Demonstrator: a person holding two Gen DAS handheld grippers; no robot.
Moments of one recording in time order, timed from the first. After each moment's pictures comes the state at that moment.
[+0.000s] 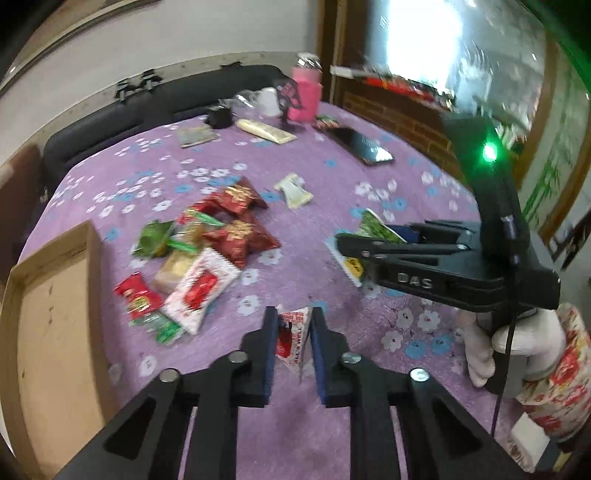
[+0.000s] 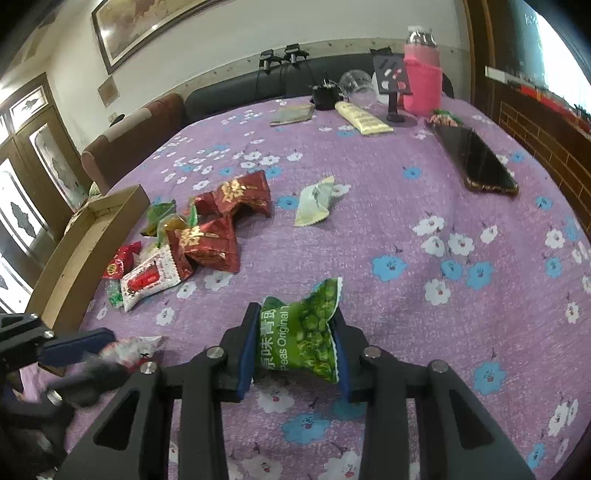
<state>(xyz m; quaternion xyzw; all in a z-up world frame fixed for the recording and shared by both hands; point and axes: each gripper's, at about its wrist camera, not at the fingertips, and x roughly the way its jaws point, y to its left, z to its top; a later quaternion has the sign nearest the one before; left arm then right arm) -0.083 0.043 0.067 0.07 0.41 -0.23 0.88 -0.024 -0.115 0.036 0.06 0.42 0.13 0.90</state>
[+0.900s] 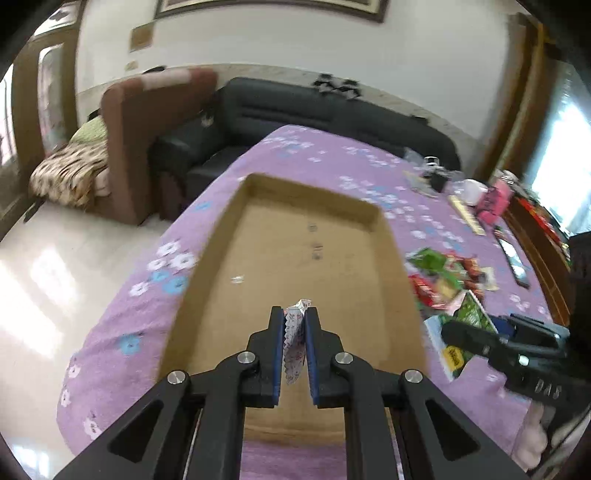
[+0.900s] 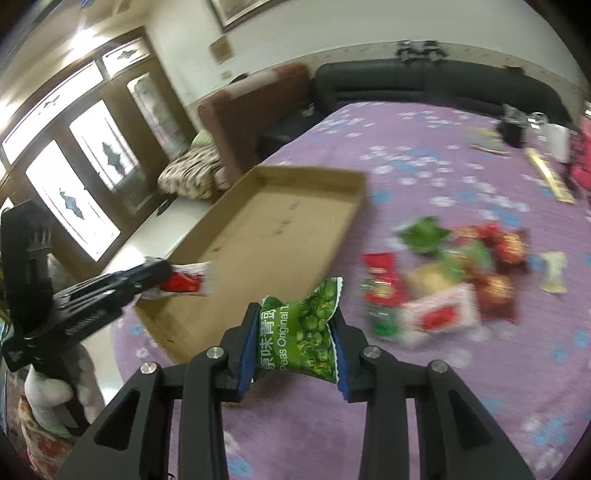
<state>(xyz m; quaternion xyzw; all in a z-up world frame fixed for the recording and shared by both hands) -0.112 0.296 0.075 -0.12 0.38 0.05 0.92 -0.046 0.110 0.094 0.01 0.44 0.34 0.83</state>
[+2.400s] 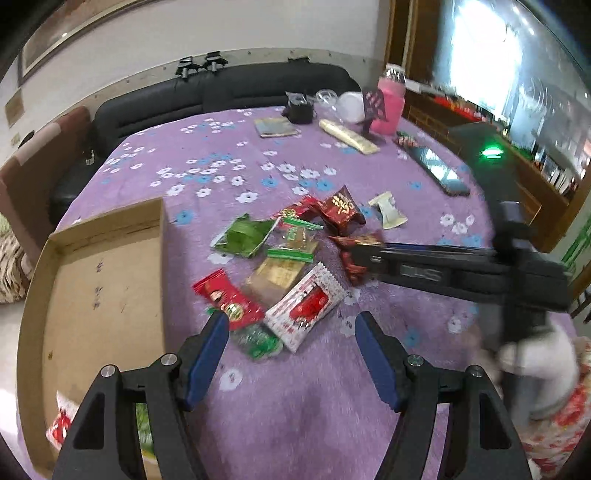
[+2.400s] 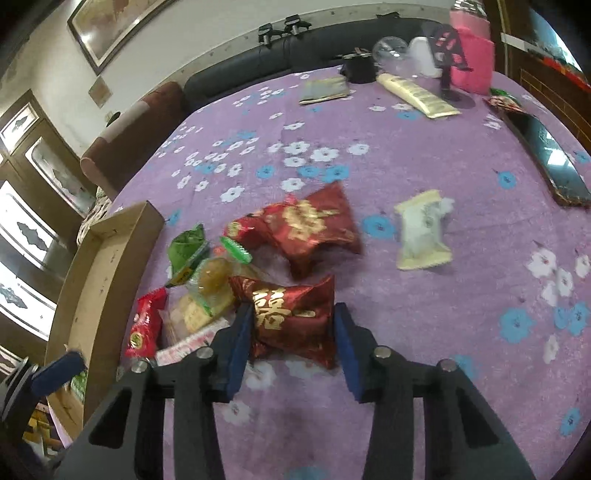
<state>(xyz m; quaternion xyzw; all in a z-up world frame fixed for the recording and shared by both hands) -0.032 0.082 0.060 0.05 0.43 -0.12 0.89 0.049 -0.054 0.025 0.12 0.48 0.14 0.86</state>
